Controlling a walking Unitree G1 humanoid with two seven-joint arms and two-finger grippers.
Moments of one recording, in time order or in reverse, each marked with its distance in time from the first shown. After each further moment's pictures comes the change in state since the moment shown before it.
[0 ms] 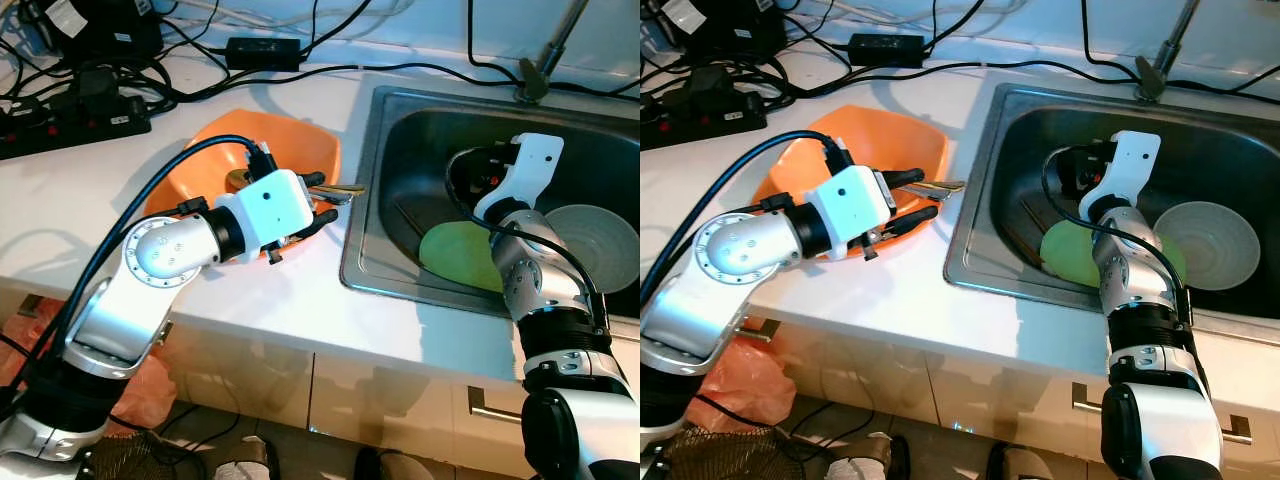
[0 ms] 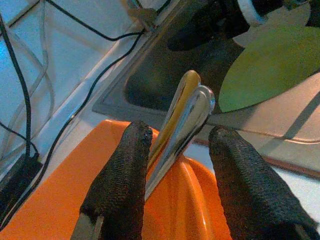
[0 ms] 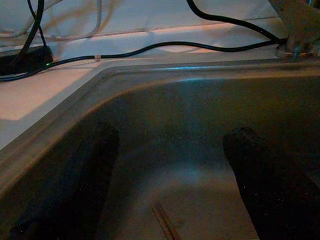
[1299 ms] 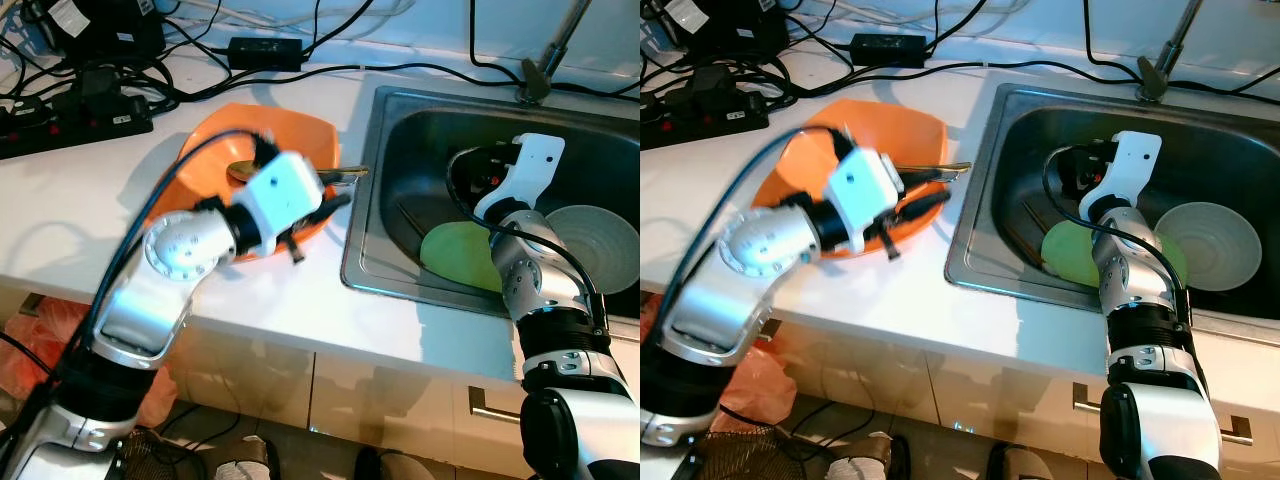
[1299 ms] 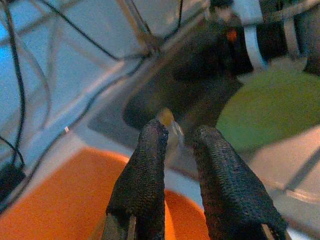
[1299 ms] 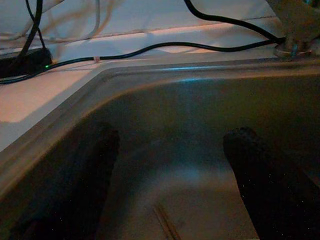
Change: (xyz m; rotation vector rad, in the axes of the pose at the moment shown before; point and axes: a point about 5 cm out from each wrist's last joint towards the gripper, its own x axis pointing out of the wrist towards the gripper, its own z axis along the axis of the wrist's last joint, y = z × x) left arm 0.012 0.006 0.013 -0.124 -0.123 0.030; right arm 0.000 0.000 0.000 0.011 -0.004 -0.006
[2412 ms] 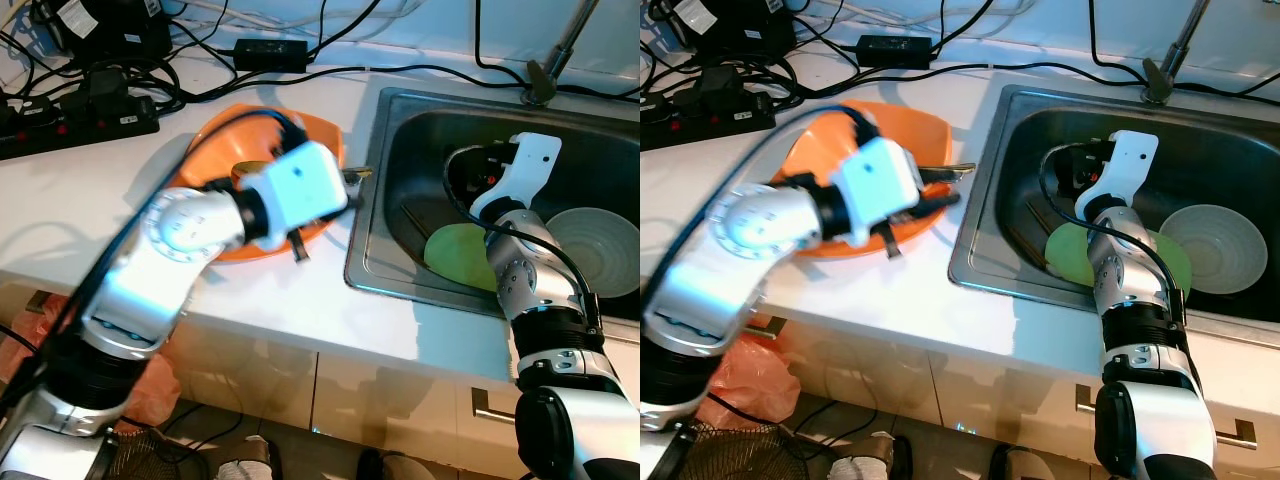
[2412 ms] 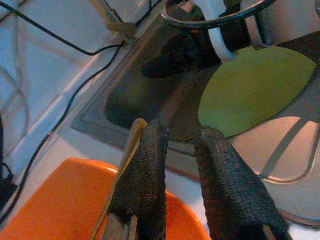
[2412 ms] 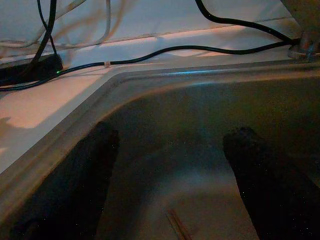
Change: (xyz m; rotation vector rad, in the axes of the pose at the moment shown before) left arm 0.007 -0.006 0.014 0.080 0.115 -0.141; right arm 0.001 0.005 -0.001 0.020 -0.014 0.005
